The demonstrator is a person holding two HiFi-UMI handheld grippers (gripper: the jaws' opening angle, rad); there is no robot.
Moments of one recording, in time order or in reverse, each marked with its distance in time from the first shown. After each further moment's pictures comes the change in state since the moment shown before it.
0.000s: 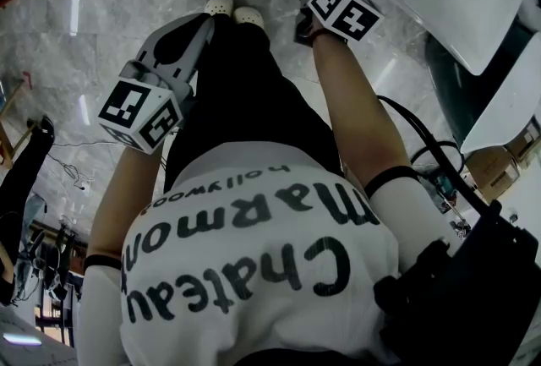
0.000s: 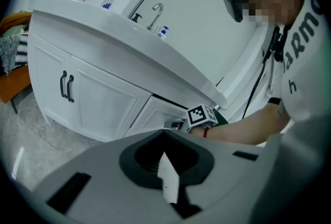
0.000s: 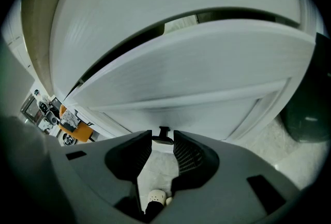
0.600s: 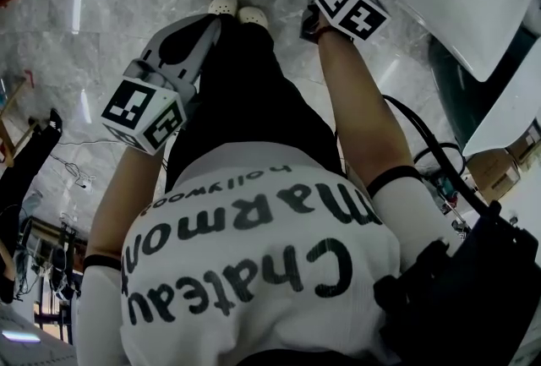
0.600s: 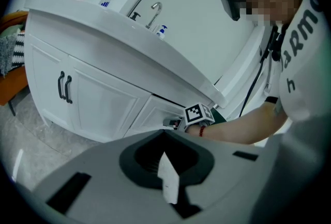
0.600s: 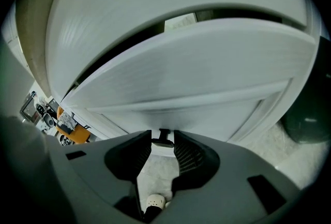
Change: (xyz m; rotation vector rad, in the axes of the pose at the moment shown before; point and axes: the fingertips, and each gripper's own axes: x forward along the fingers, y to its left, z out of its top) left arm 0.000 -0.006 0.003 0.019 0.011 -0.019; right arm 0.001 -0.004 0.014 0.003 -0.036 -0.013
